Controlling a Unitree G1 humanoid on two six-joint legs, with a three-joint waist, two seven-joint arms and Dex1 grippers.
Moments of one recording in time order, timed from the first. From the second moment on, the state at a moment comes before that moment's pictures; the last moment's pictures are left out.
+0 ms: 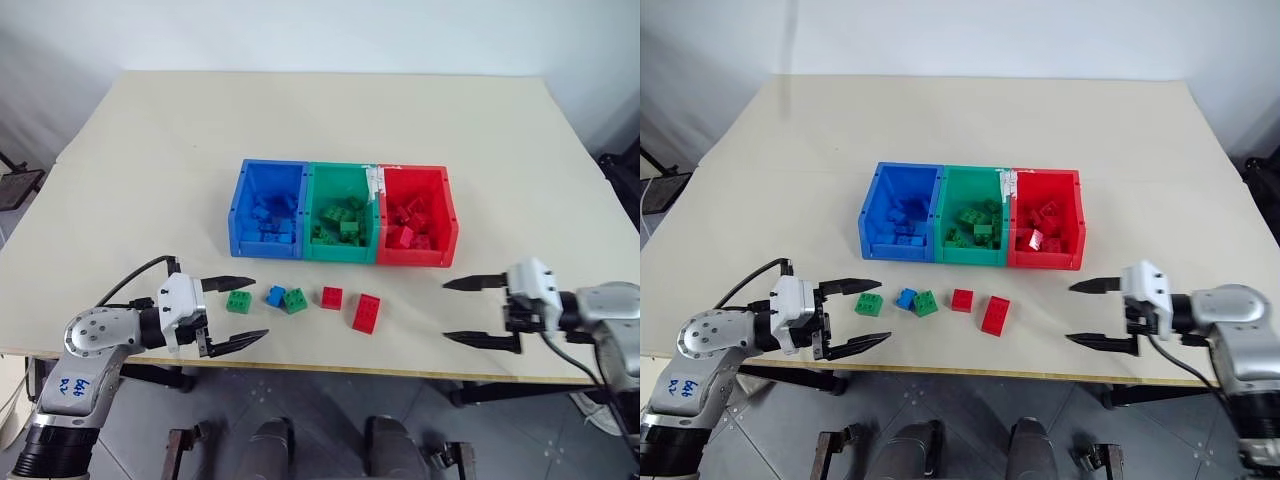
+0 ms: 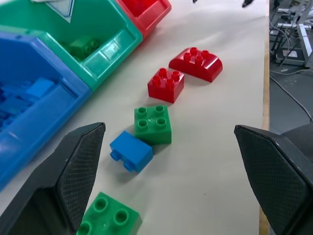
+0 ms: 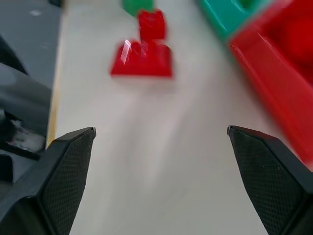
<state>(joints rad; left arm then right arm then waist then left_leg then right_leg) -0.06 0.70 0.13 -0.18 -0.42 0.06 -1.07 -0.29 -0.78 -0.03 0.10 0.40 0.09 1.42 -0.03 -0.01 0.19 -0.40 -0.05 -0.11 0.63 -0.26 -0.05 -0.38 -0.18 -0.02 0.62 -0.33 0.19</state>
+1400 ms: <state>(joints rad) -0.03 0.64 0.21 -0.25 -0.47 0.12 -0.95 -0.69 -0.57 -0.13 0.43 0.37 0.16 1.03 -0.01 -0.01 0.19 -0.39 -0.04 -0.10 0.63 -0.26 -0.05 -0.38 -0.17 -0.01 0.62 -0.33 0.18</state>
